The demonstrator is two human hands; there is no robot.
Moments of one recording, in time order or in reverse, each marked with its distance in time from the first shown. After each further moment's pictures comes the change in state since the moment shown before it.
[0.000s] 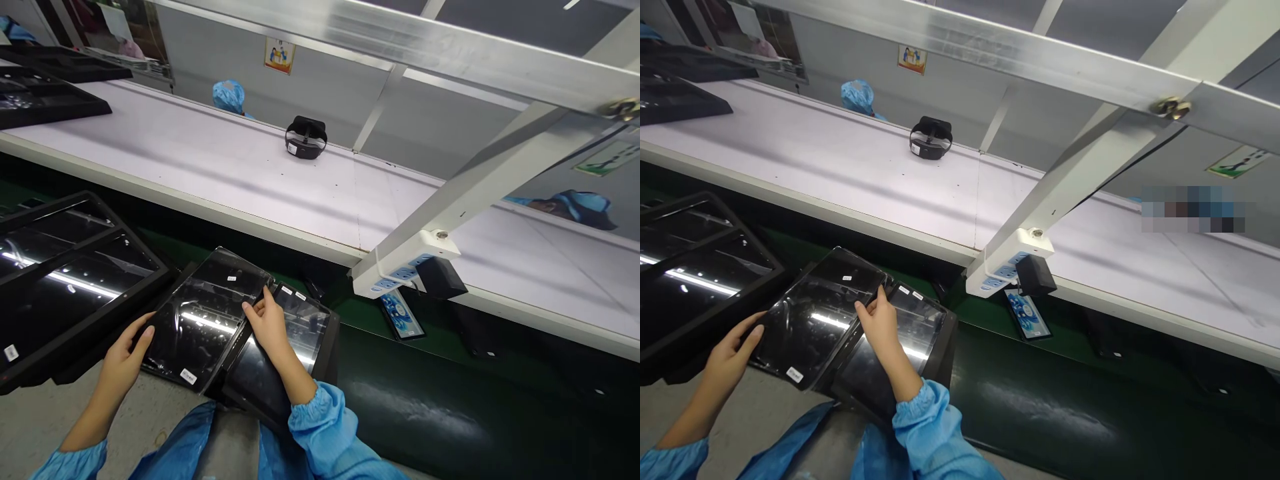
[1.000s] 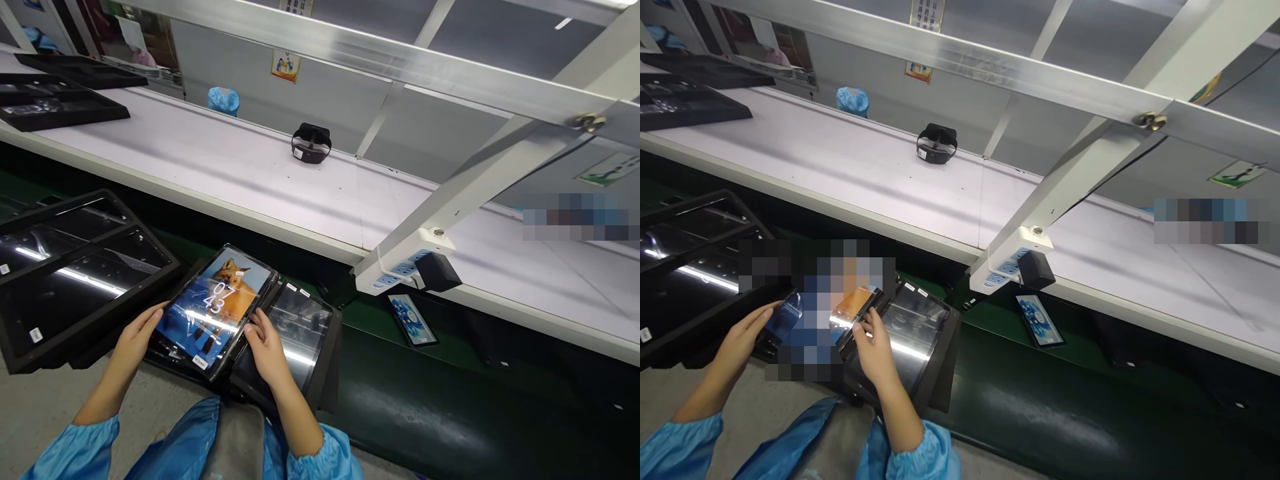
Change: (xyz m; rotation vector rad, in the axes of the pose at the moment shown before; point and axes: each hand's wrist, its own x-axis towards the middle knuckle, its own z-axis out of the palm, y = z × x) left_hand 0.011 0.007 -0.005 -0.257 -0.042 0.009; right_hand -0.068 0.012 0.024 0.499 -0.063 0.102
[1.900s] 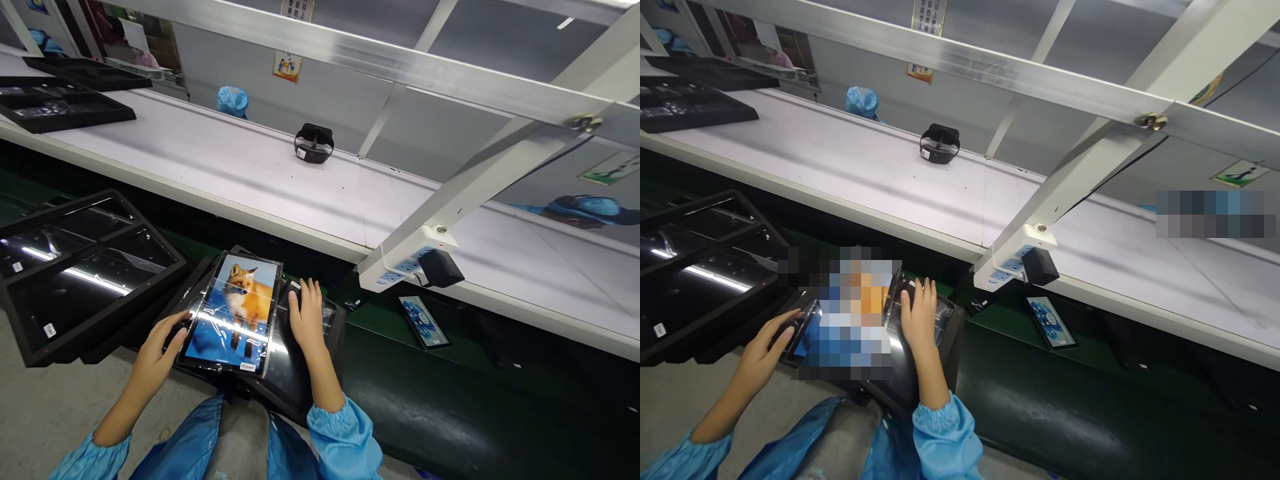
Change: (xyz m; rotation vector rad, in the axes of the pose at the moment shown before) left_hand -0.041 -0.003 0.006 0.354 -0.131 0.314; right_hand 0.040 -0.041 -0.065 -0.850 0.282 -0.360
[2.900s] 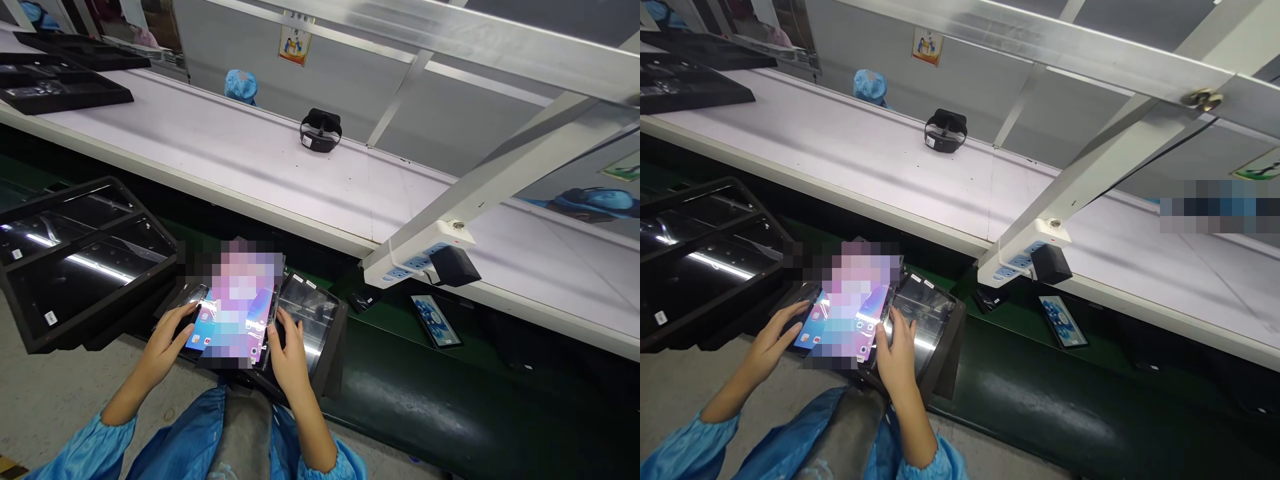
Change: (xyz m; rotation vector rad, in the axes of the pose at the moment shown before) left_hand 0.001 -0.007 0.004 0.065 -0.111 0.075; right_hand -0.081 -0.028 0.015 0.306 -0.177 0.137
